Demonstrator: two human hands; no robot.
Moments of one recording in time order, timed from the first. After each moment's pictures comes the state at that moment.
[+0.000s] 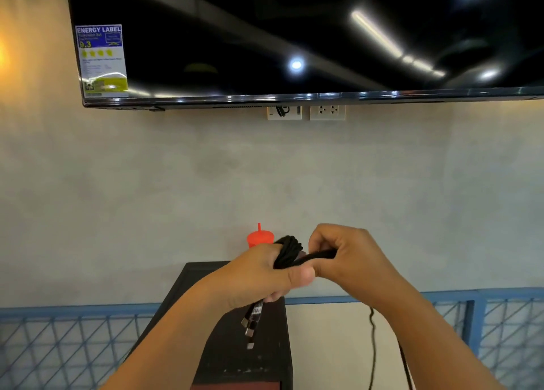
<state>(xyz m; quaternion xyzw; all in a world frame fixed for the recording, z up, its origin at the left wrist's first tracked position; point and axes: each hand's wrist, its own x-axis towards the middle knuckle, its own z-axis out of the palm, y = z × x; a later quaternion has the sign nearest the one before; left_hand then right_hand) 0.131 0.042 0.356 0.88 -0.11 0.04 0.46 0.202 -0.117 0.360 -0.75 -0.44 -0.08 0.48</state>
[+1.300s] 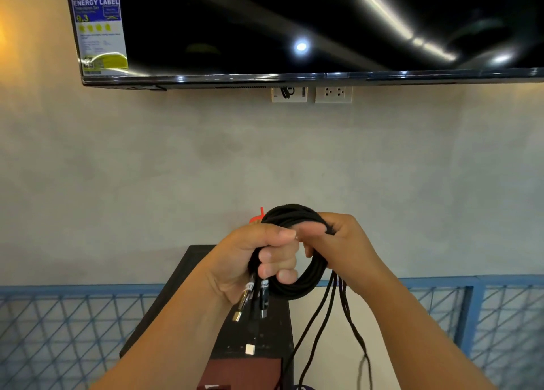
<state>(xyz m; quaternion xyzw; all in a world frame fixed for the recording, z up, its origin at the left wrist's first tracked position) 0.129 0.050 0.347 0.53 -0.23 -0.11 0.81 0.211 -0.095 0.340 -0.66 -0.43 0.00 0.61</state>
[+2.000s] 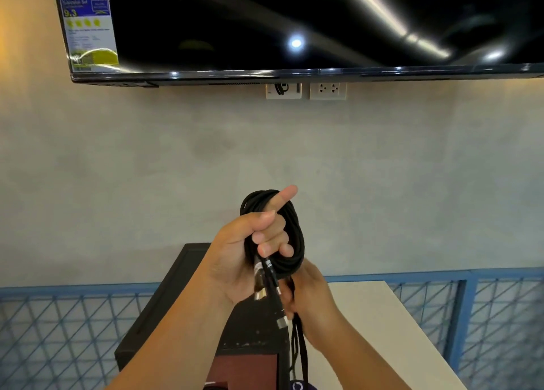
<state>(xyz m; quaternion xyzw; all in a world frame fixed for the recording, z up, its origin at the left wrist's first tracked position) 0.133 0.039 0.337 0.43 -0.23 0.02 0.87 0.184 -0.065 0.278 -0.60 -0.27 0.16 0.73</state>
